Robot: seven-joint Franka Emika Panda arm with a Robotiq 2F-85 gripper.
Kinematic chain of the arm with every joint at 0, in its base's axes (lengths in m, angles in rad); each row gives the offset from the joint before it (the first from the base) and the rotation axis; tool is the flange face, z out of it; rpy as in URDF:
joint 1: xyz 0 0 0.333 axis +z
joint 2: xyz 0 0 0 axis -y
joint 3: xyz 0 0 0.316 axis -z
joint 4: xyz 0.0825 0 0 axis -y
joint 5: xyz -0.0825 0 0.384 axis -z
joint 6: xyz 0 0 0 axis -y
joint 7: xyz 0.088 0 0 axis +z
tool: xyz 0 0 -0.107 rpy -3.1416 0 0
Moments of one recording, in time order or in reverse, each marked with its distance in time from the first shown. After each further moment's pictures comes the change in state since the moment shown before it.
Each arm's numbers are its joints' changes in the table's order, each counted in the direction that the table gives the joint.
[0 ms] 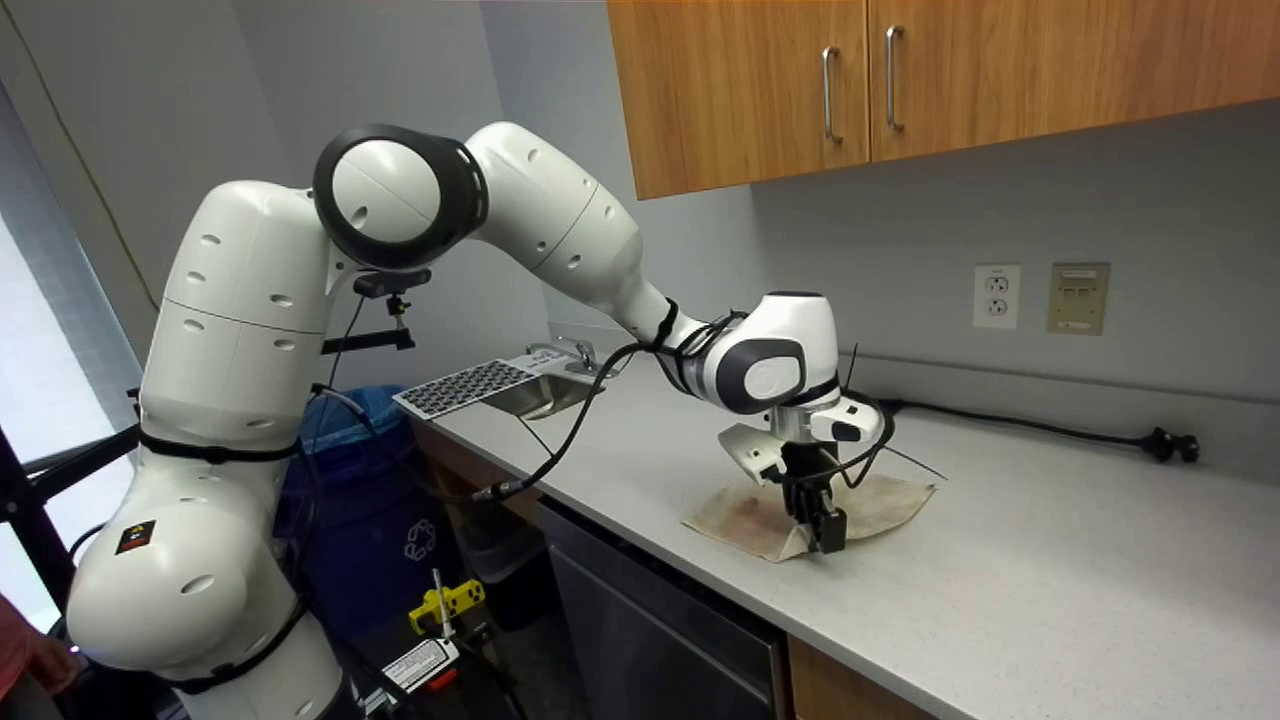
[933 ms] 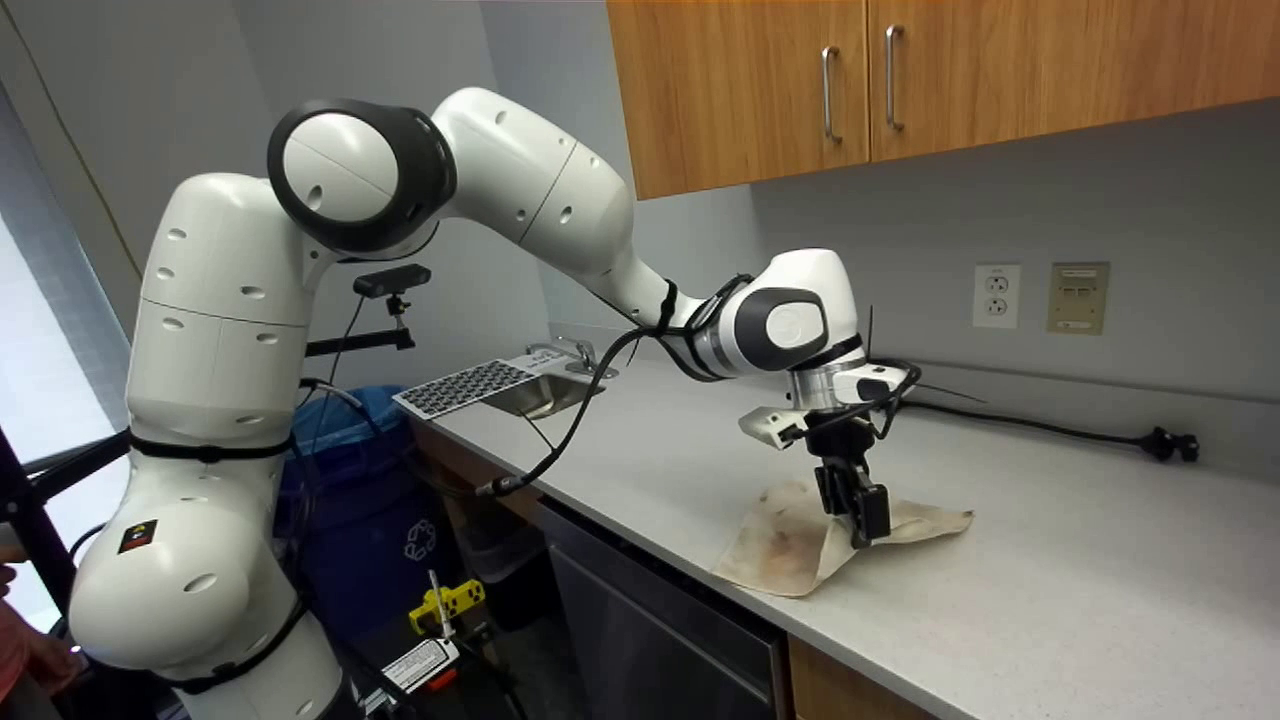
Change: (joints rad) arm 0.014 0.063 0.086 0.041 0.246 -0.128 -0.151
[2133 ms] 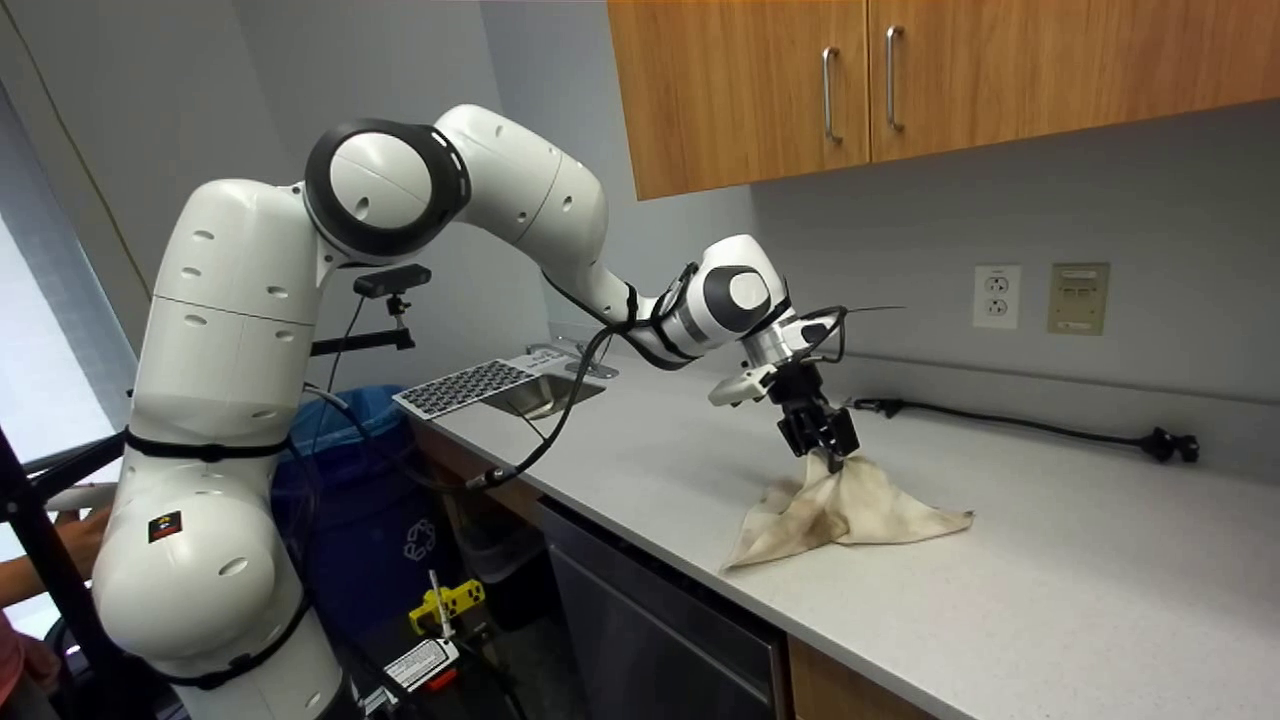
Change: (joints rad) arm 0.151 -0.028 -0.044 0.077 0.217 0.076 -0.025
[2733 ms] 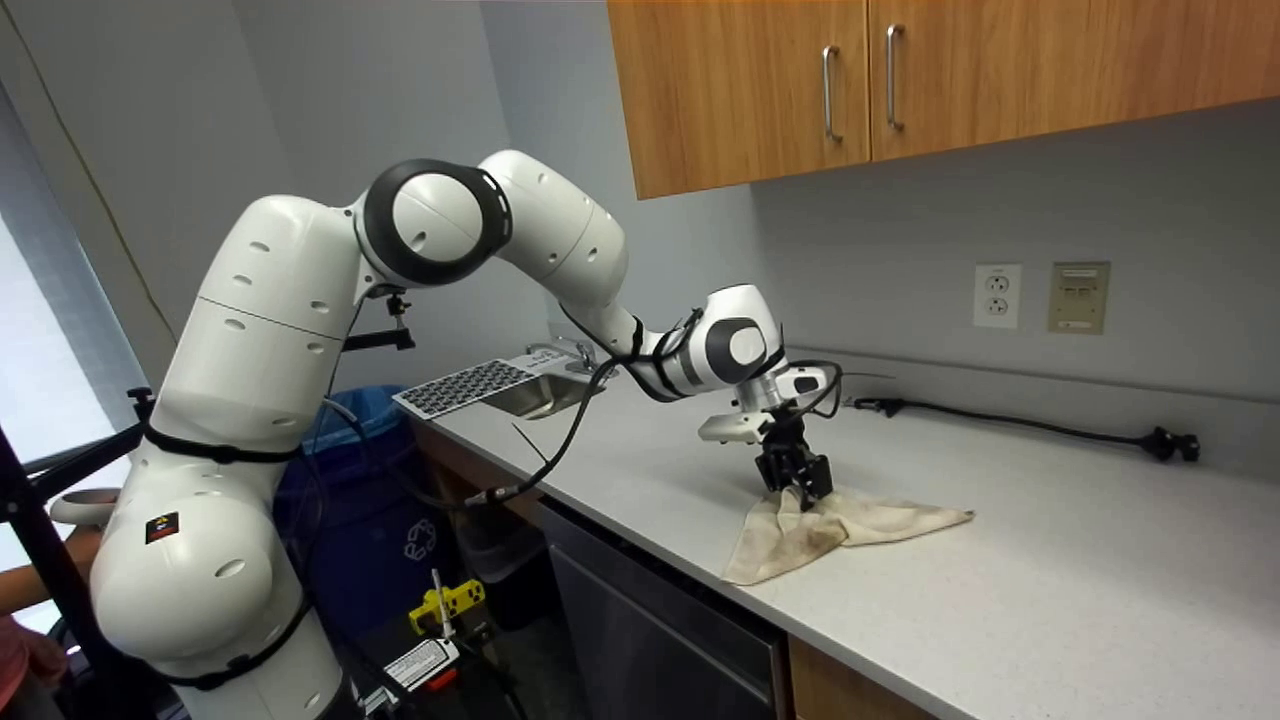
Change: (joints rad) arm -0.017 -0.135 -0.070 0.022 -0.123 0.056 0.125
